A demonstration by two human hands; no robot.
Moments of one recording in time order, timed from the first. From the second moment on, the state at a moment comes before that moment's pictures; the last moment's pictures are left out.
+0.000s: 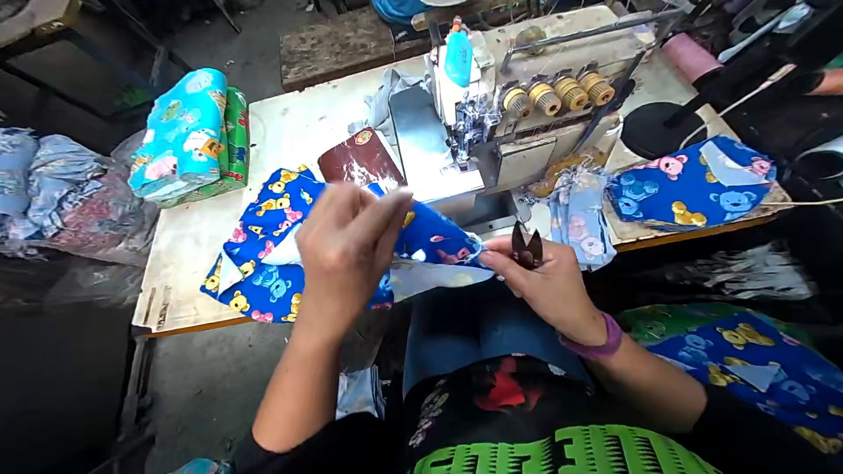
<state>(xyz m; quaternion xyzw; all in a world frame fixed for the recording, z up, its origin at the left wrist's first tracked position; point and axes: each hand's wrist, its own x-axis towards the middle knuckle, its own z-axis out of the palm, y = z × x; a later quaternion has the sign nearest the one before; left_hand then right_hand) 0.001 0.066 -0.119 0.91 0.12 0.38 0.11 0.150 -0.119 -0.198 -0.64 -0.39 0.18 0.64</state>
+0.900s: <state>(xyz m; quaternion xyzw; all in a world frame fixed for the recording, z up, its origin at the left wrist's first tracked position) 0.115 -0.046 -0.282 0.89 -0.07 0.35 0.30 0.249 -0.258 -0.287 -0.76 -0.52 -0.06 0.39</state>
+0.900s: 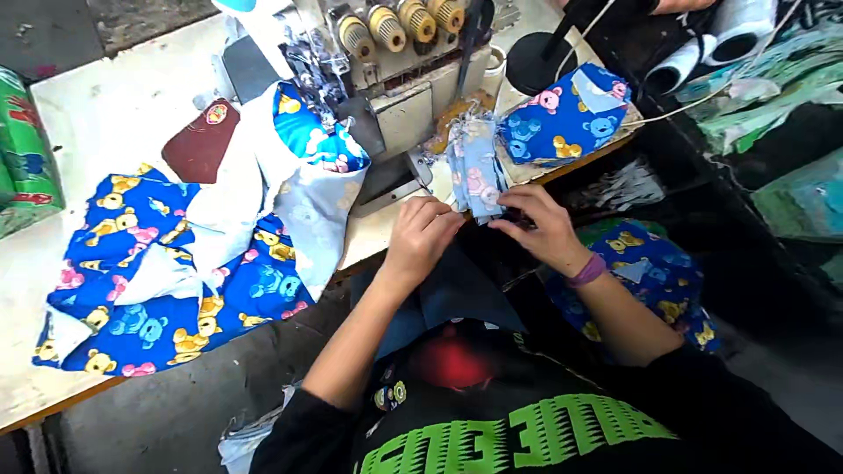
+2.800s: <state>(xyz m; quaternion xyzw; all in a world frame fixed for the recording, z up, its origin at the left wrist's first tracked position) 0.040 -0.050 -0.306 0.87 0.00 0.01 0.49 0.211 -0.252 -0.286 -0.72 -0.59 0.25 0.27</state>
